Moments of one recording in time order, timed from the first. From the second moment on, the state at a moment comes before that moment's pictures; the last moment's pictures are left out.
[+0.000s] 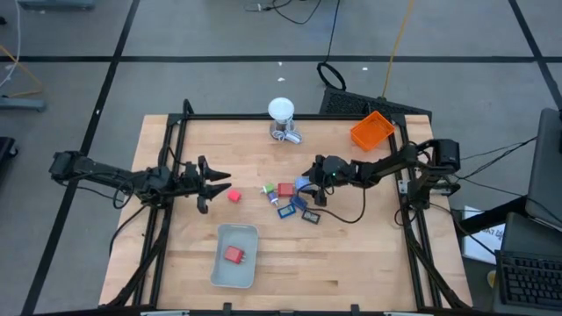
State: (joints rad) left arm -0.16 0.54 0.14 0.47 -0.30 -0.18; right arm -0.19 1.71 0.56 0.56 -0.10 -0.12
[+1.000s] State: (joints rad) left arm -0.16 0.54 0.14 0.47 -0.29 -0.18; right arm -0.19 1.75 0.56 0.55 -0.11 -0.12
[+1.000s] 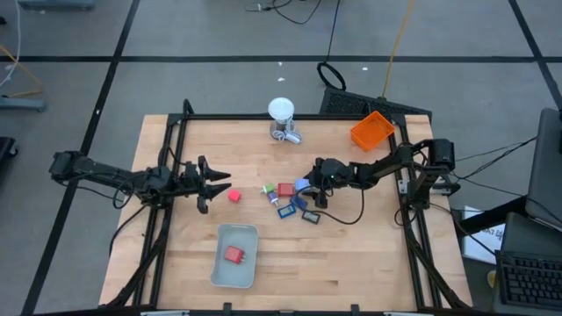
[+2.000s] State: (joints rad) left arm -0.16 0.54 0.14 0.47 -0.29 -0.18; right arm -0.19 1.75 0.56 0.55 -0.11 -0.14
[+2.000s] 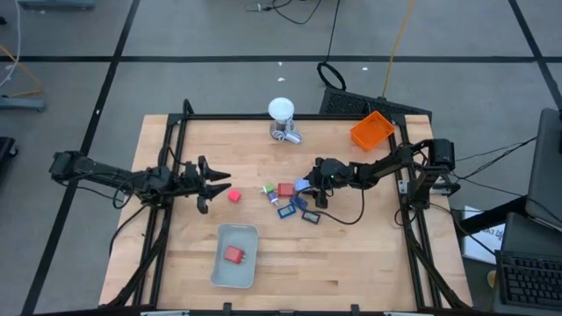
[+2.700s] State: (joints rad) left arm -0.16 0.54 0.14 0.47 -0.29 -0.18; right arm -0.20 1.57 0.56 0.36 -0.10 -0.11
